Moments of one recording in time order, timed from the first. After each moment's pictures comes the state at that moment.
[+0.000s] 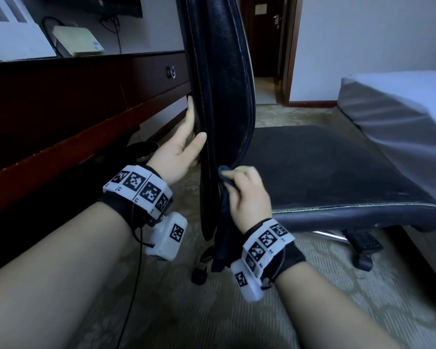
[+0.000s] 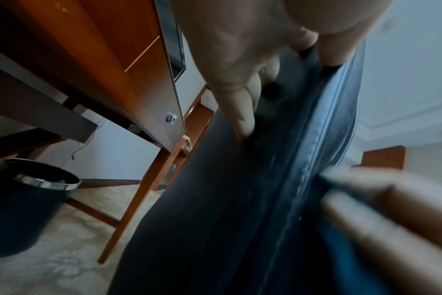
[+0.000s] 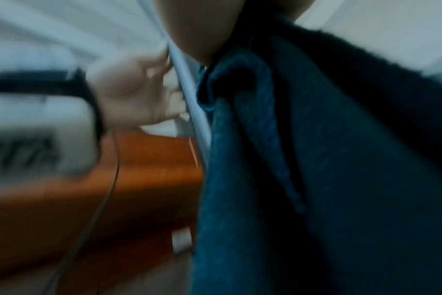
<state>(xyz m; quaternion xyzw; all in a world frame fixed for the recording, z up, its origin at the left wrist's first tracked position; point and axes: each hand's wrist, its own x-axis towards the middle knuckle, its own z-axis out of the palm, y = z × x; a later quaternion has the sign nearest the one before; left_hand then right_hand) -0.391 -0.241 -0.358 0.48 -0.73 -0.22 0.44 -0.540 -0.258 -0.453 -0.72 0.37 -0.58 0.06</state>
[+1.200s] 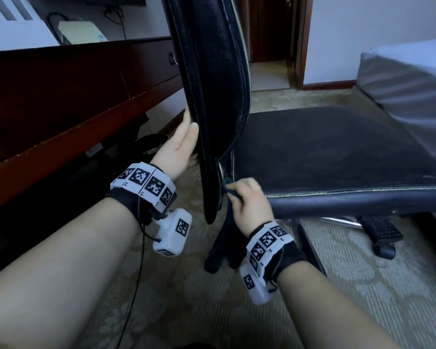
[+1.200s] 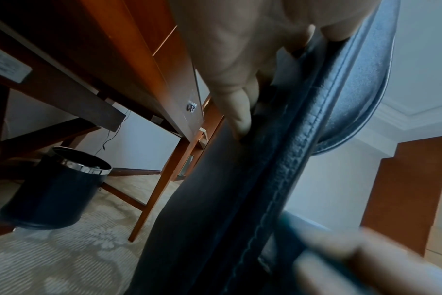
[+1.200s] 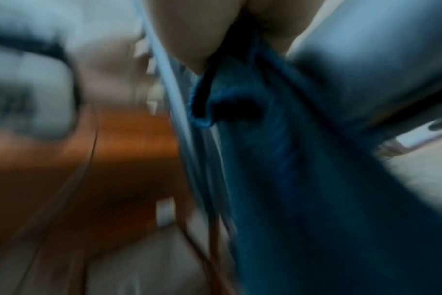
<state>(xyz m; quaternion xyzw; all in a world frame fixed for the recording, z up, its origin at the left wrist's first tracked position) -0.386 -0.250 -0.388 0.54 -0.66 -0.25 0.47 -0.537 -0.268 -0.508 -0.74 0.40 -0.51 0.16</state>
